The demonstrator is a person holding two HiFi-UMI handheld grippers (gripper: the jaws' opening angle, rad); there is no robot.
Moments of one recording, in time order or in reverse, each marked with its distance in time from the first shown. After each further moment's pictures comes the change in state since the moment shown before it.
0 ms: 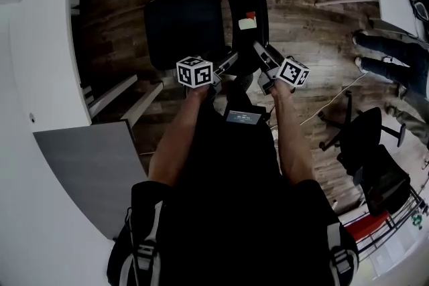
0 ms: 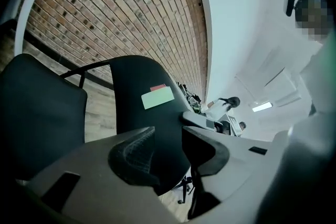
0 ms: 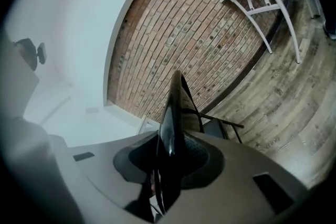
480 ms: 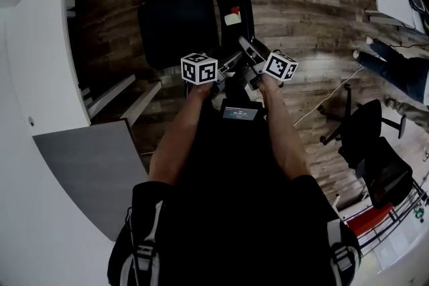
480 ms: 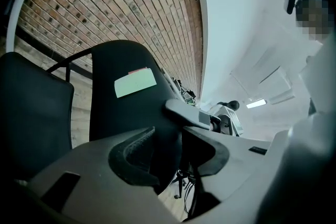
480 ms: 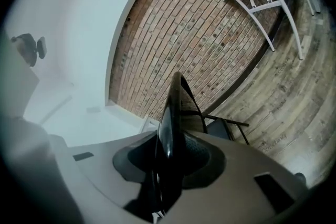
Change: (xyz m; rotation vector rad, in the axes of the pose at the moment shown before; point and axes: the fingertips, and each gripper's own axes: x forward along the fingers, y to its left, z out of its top) left arm 0.013 -0.020 -0.014 0.012 0.050 -0.051; right arm 0.027 0.024 -0.023 -0.001 -0.013 0.027
